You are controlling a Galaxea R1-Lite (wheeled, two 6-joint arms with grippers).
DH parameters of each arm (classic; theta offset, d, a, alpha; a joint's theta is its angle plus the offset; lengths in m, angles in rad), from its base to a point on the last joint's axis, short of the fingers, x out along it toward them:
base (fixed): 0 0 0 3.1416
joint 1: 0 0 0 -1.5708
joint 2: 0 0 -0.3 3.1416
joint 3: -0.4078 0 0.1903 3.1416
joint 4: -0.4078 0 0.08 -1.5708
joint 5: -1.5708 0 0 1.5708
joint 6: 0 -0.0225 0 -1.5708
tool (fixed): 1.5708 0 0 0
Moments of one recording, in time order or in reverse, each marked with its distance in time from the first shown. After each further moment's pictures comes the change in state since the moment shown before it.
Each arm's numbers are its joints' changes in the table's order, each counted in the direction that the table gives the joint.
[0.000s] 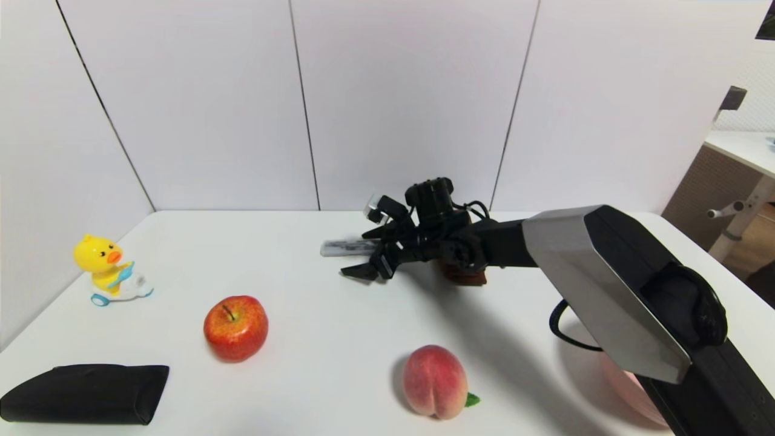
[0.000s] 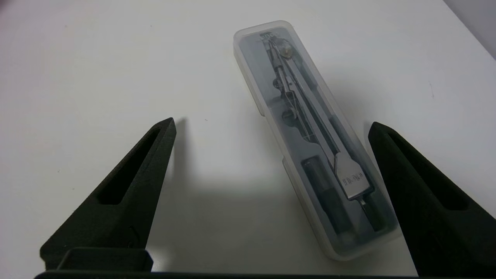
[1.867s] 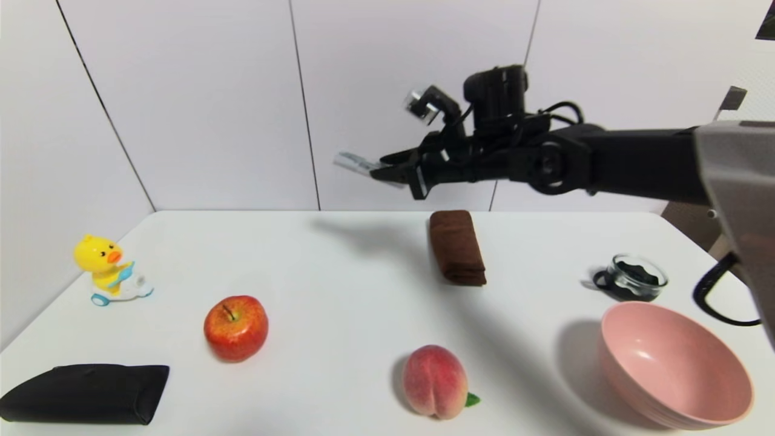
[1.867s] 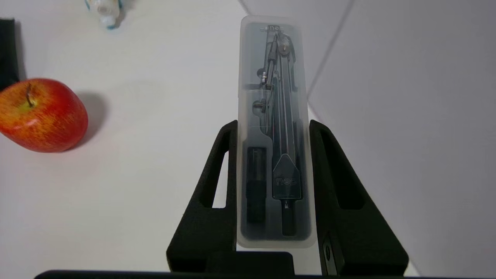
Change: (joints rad) left arm 0.000 0.000 0.000 0.000 0.000 0.000; right arm 0.057 0.370 0.013 -0.156 -0.027 -0.045
